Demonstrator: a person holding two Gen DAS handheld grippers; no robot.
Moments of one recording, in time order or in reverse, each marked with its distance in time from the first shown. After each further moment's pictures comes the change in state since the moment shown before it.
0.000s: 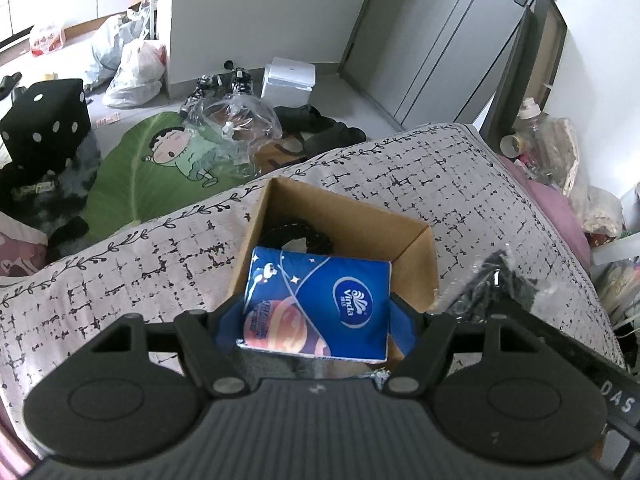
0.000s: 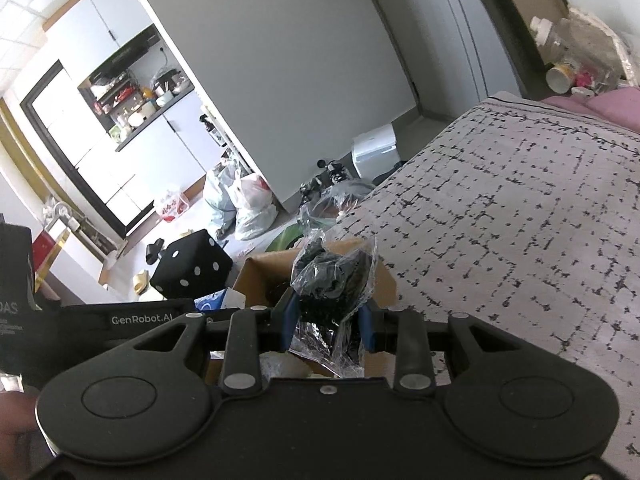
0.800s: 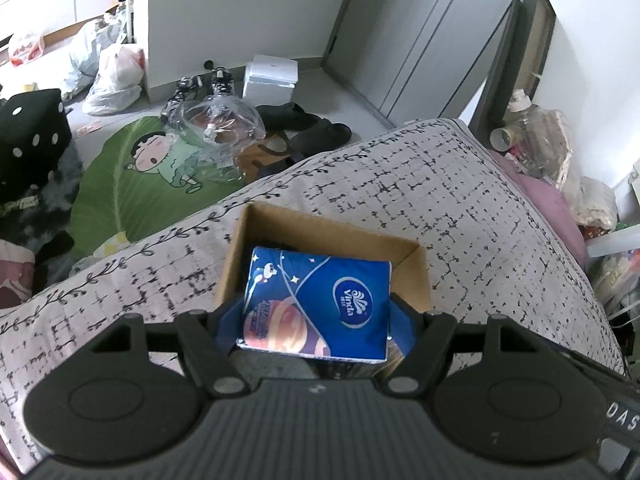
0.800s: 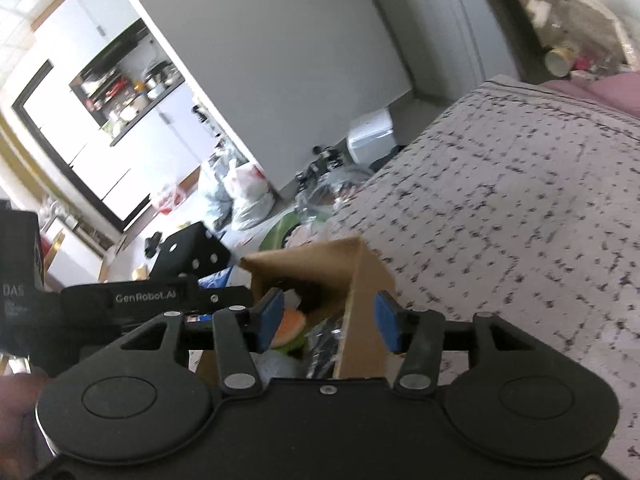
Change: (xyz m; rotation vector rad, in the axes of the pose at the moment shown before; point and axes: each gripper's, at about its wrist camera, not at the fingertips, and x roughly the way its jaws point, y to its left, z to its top) left arm 0.020 -0.014 0.026 0.053 0.024 -0.032; right arm -0.001 -0.015 0.015 0.063 0.039 -0.029
